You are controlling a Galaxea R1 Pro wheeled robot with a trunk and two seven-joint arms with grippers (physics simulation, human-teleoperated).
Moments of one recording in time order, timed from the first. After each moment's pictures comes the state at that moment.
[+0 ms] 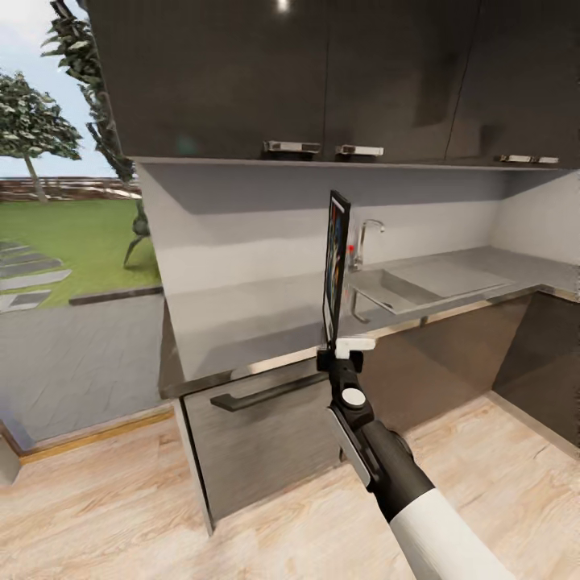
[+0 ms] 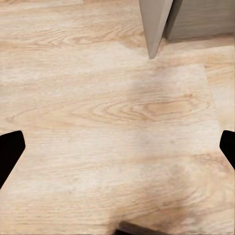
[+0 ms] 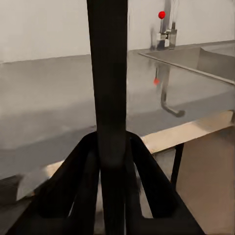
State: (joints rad) left arm 0.03 0.03 0.24 -0.61 0.07 -0.18 -0.01; right arm -0.65 0.13 0.39 -1.12 -0.15 0.19 -0.46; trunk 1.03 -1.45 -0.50
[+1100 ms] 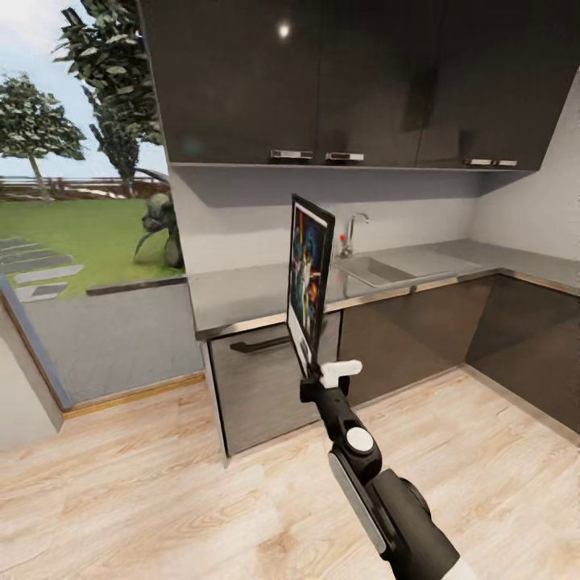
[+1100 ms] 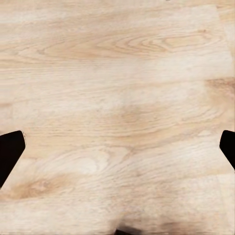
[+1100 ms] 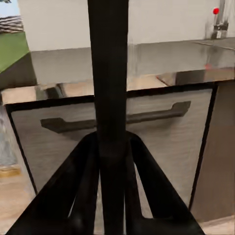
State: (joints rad) left arm 0.03 0.03 0.24 -0.61 0.06 -0.18 -0.01; right arm -0.45 0.09 0.46 -1.37 -0.14 0.21 -0.28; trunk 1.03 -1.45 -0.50
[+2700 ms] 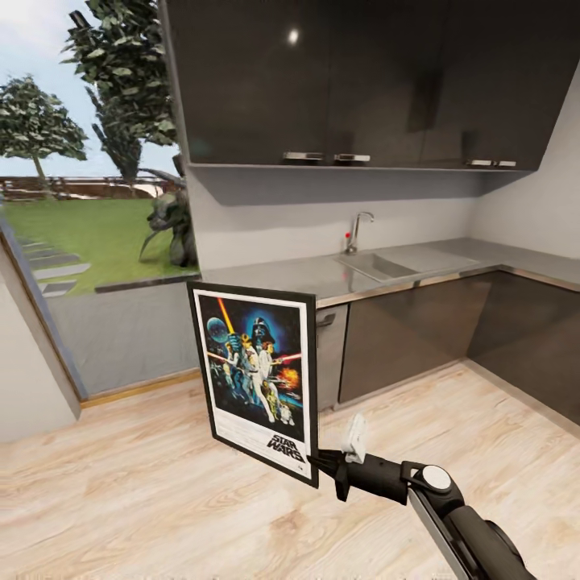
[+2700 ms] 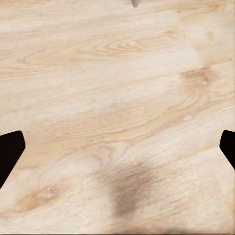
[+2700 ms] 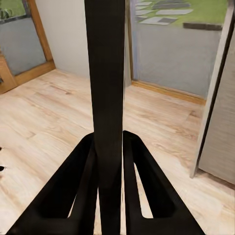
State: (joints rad) left arm 0.03 0.16 0.31 -0.61 0.07 -0.19 -0.39; right arm -0.33 -0.17 0.30 -1.26 -0.13 0.10 0.87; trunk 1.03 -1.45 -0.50
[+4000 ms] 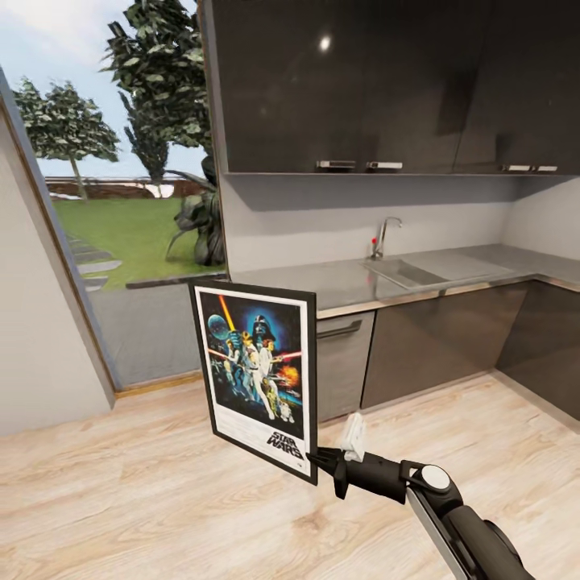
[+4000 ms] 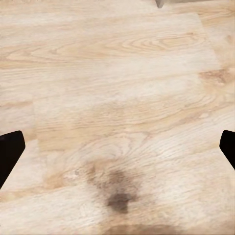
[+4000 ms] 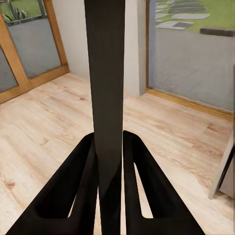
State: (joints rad) left arm 0.03 0.16 0.30 -0.61 0.06 -0.17 -0.38; right arm -0.33 -0.17 0.29 -1.26 -0.13 0.10 0.85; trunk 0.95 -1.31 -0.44
